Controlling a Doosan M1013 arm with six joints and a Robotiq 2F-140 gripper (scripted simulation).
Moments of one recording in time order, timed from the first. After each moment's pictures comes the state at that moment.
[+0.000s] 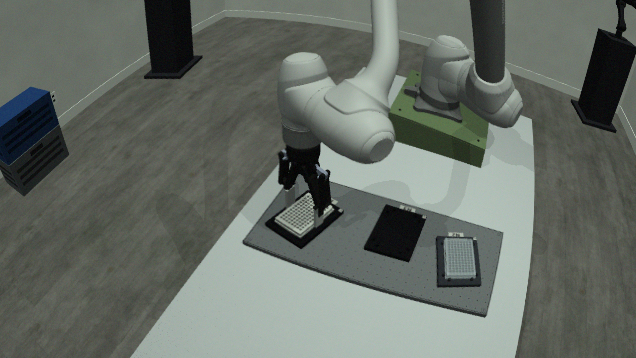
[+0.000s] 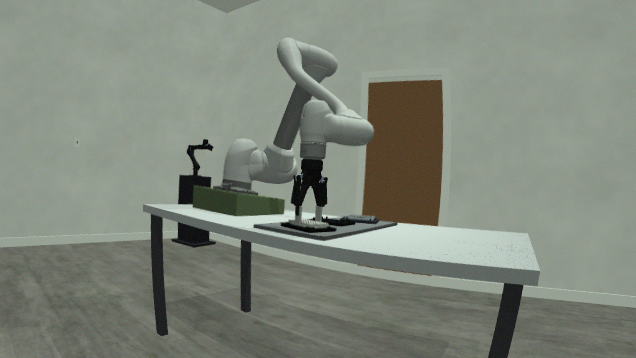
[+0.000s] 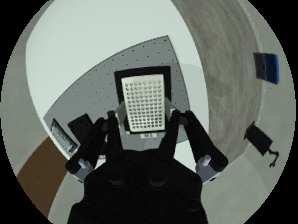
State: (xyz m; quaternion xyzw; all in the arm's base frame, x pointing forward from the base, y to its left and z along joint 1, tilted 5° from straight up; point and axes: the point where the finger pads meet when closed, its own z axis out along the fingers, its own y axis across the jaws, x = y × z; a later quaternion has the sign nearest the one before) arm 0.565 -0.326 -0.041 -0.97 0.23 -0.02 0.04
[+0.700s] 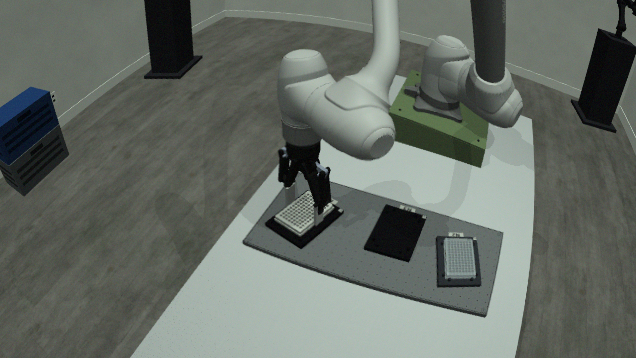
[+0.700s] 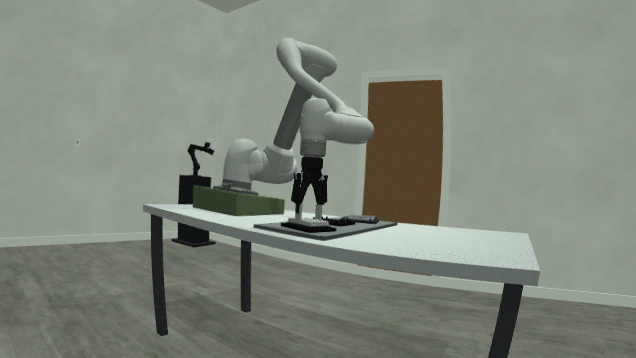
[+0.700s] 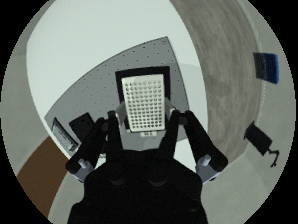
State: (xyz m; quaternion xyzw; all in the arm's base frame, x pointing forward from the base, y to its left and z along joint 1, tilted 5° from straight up) arm 0.565 -0.327 -0.033 -0.97 0.23 -0.02 0.04
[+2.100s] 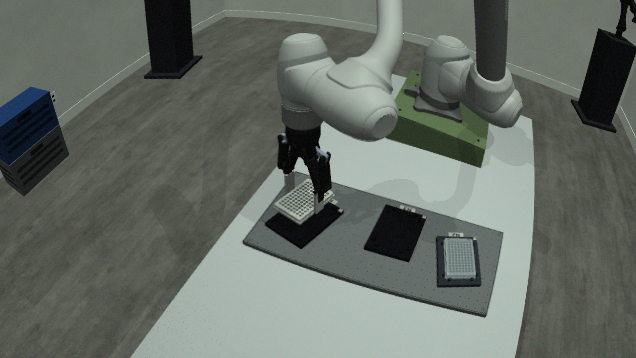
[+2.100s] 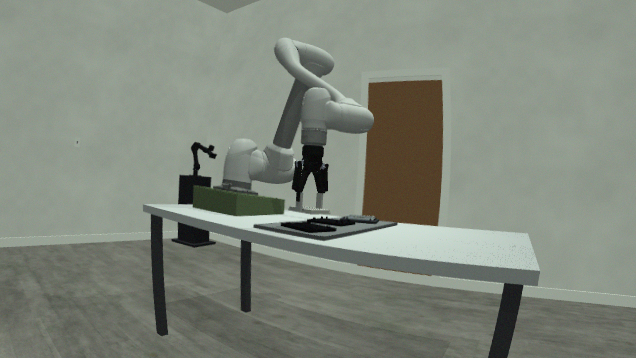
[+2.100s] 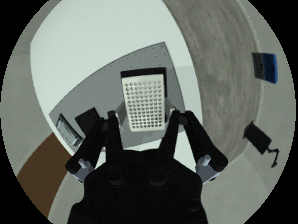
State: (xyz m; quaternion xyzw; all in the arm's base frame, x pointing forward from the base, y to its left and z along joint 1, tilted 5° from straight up) arm 0.563 -0.330 0.007 -0.97 0.23 -0.02 0.04
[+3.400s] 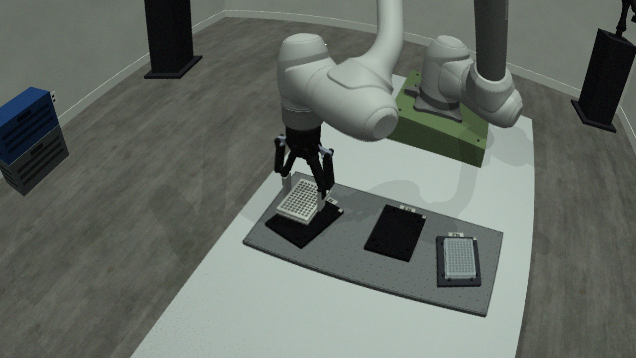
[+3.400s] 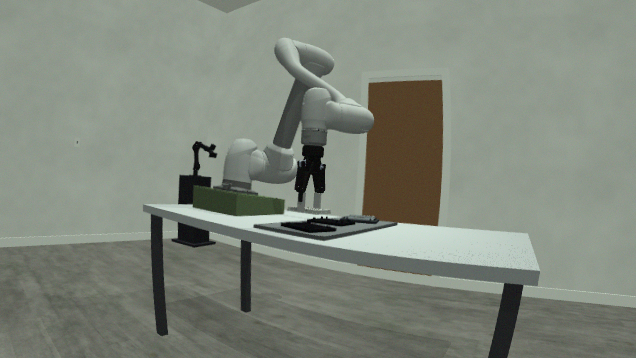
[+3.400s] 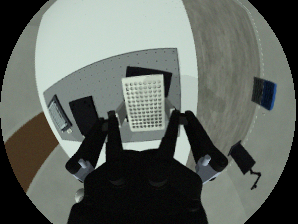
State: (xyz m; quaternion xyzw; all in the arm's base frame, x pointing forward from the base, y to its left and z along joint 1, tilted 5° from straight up) arm 0.562 -0.330 0.007 -0.99 0.12 -0.02 0.04
